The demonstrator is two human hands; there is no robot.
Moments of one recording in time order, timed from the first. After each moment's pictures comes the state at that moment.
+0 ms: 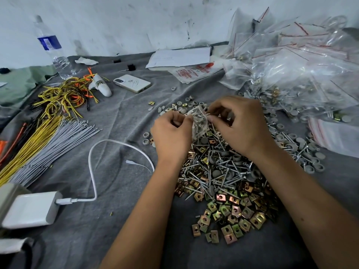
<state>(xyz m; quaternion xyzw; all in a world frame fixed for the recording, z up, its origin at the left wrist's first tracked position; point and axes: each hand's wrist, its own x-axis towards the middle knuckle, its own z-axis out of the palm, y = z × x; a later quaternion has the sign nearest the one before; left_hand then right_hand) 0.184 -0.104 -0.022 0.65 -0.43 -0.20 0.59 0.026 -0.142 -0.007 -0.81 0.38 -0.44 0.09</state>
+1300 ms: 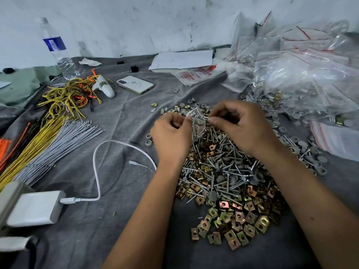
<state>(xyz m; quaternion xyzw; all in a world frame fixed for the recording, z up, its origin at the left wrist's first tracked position) 0.189 -0.103 -0.020 0.66 -0.42 -0.19 0.59 0.021 -0.142 -0.005 -0.78 0.38 -0.42 0.27</state>
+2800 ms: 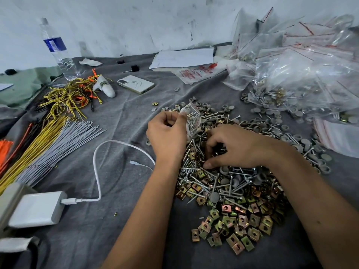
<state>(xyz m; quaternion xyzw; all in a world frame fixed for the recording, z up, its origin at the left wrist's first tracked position) 0.196 -0.107 -0.024 0.64 -0.36 -0.23 0.64 0.026 -0.136 -0.002 -0.90 0.37 -0.04 0.24</state>
